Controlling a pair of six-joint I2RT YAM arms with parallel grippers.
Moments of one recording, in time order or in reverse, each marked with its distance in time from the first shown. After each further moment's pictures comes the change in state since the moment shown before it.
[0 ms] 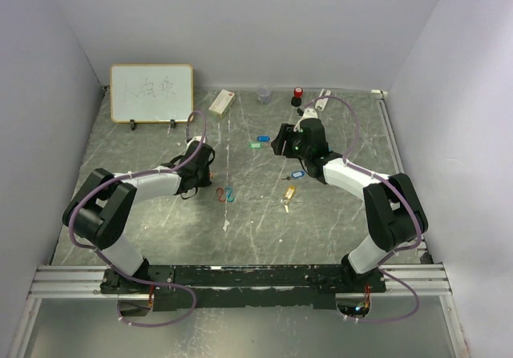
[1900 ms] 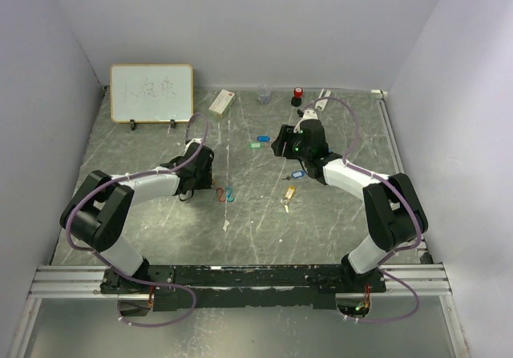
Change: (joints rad) left arm 0.007 -0.023 -0.006 -0.072 -0.067 0.066; right arm 0.000 0.000 -0.010 0.000 0.000 0.000
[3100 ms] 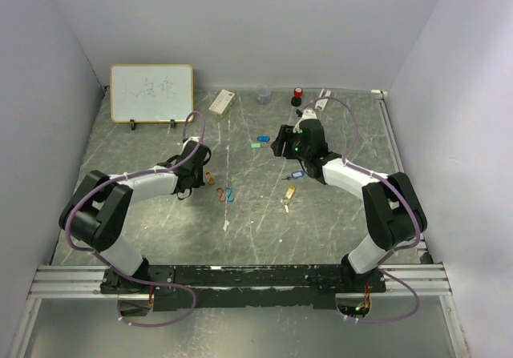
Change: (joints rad) left arm 0.028 -0.001 0.000 0.011 -0.005 0.007; right arm 0.000 0.003 0.001 0.000 -0.005 -0.006
